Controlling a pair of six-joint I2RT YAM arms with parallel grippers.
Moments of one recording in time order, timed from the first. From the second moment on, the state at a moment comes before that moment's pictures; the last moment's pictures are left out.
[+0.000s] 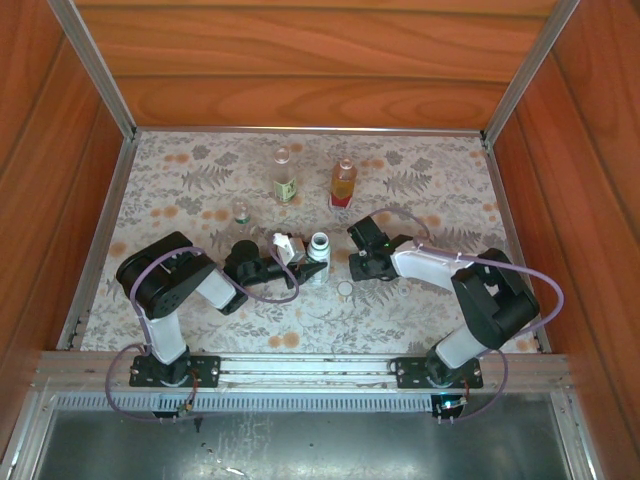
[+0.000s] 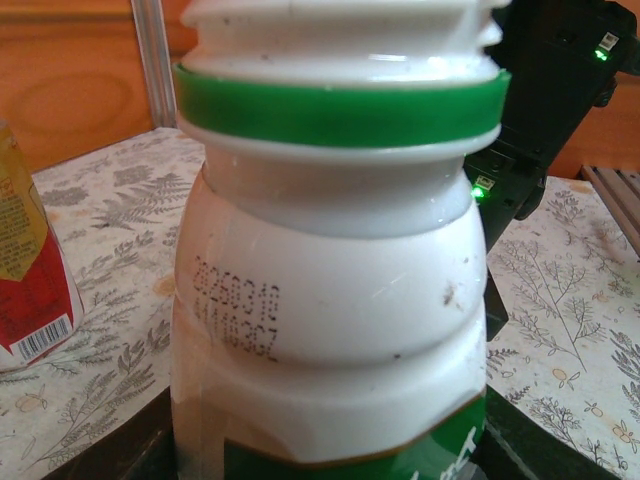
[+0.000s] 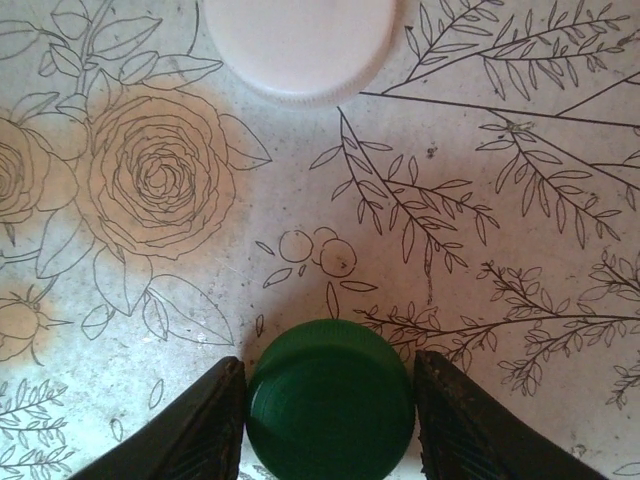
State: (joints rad) left arm -0.74 1.81 0.39 1.35 0.54 0.02; right arm 0.67 1.57 0.77 -0.43 0.11 0.40
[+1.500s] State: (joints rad) left arm -0.74 1.82 0.39 1.36 0.54 0.03; right arm 0.82 1.33 1.29 -0.87 0.00 0.34
